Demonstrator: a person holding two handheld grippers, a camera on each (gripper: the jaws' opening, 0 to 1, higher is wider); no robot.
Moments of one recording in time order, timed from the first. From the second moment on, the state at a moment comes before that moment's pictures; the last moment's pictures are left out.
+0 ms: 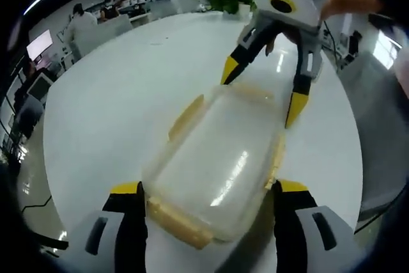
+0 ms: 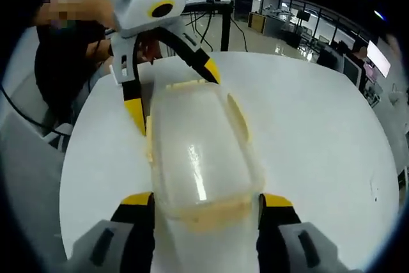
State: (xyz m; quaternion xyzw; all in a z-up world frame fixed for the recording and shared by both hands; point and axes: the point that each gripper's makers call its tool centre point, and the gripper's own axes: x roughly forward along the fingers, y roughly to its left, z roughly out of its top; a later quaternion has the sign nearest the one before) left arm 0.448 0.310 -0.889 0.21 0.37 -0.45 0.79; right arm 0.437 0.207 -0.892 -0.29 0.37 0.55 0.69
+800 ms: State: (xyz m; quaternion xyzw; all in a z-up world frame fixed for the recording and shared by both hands) left arm 0.446 0.314 -0.889 0.24 0.41 -0.46 0.75; right arm 0.425 0.193 -0.891 -0.34 0.38 0.57 0.64
